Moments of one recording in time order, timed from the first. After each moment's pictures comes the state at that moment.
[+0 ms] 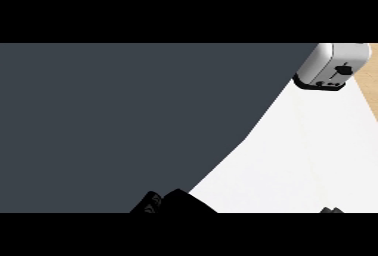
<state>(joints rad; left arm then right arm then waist) 0.40 0.85 -0.25 -2.12 0.96 -0.03 -0.56 -0.89 -0.01 0.58 -2.16 -0.11 -0.27 0.95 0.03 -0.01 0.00</state>
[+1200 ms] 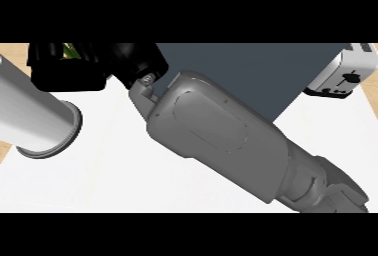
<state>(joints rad) 0.49 0.96 0.06 -2.04 1.18 -0.34 -0.48 -1.33 0.00 0.47 -1.13 -0.22 -0.37 0.37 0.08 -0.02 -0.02</state>
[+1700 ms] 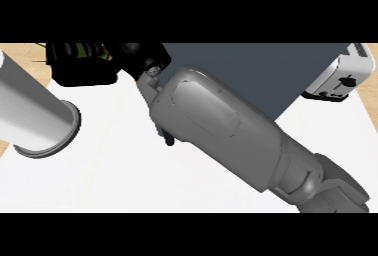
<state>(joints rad) 0.48 0.96 0.09 -2.05 1.20 -0.31 -0.46 -1.34 0.00 0.48 -1.01 -0.20 -0.31 0.20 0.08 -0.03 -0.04</state>
